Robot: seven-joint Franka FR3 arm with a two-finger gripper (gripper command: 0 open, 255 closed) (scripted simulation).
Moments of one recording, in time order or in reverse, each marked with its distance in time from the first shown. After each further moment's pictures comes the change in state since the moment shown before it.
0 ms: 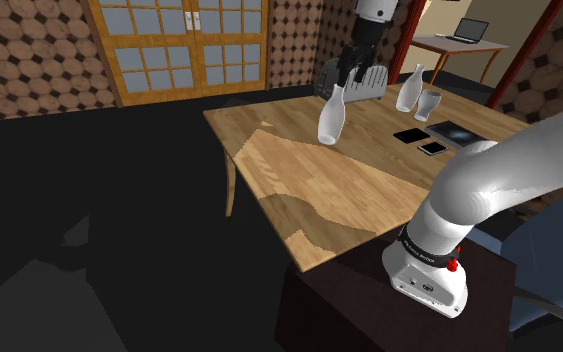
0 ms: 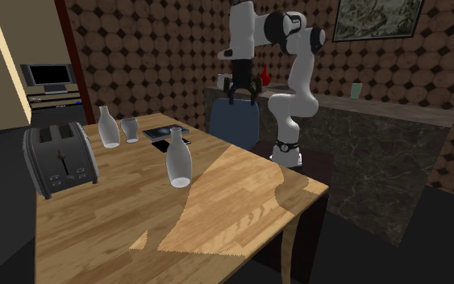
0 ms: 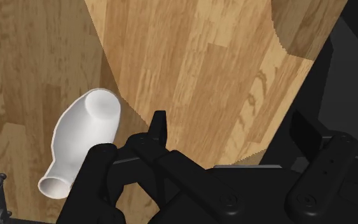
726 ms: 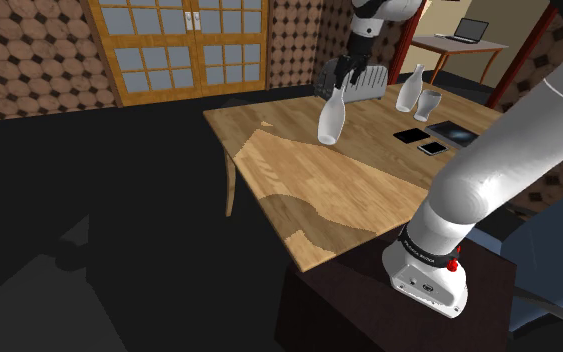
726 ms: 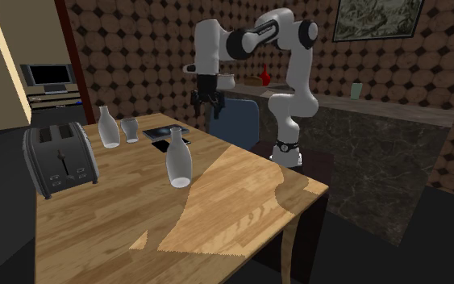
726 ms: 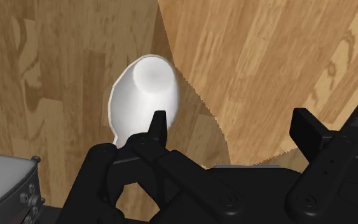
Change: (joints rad) arm -0.026 0.332 -0.166 0.157 0.006 0.207 -0.192
